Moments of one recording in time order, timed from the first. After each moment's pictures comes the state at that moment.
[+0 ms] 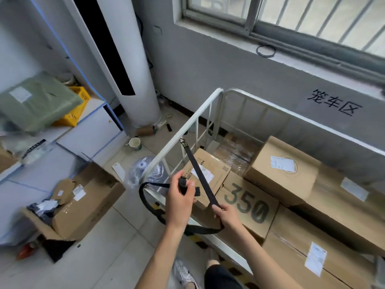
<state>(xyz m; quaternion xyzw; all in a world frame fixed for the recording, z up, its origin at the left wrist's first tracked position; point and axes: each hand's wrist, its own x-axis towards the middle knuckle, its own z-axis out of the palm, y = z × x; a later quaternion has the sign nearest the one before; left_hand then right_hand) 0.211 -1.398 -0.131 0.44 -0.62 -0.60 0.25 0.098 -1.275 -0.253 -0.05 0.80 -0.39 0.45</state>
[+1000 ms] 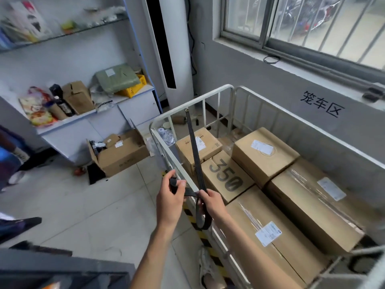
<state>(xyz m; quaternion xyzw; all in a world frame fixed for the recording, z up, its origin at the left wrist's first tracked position) 0.250 -0.923 -0.099 0.56 -0.59 -0.44 0.39 0.116 -0.890 -0.152 -0.24 0.66 -0.46 0.54</state>
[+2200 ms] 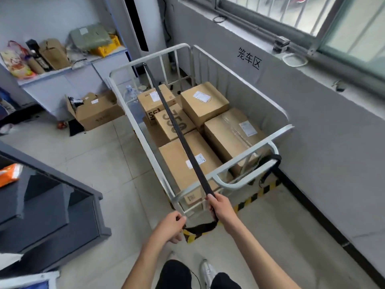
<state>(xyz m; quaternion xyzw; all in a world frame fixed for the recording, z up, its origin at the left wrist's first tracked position) 0.074 -0.374 -0.200 0.63 -0.57 -0.53 -0.10 -0.124 -0.334 -0.205 -0.25 0.69 -0.39 0.56</state>
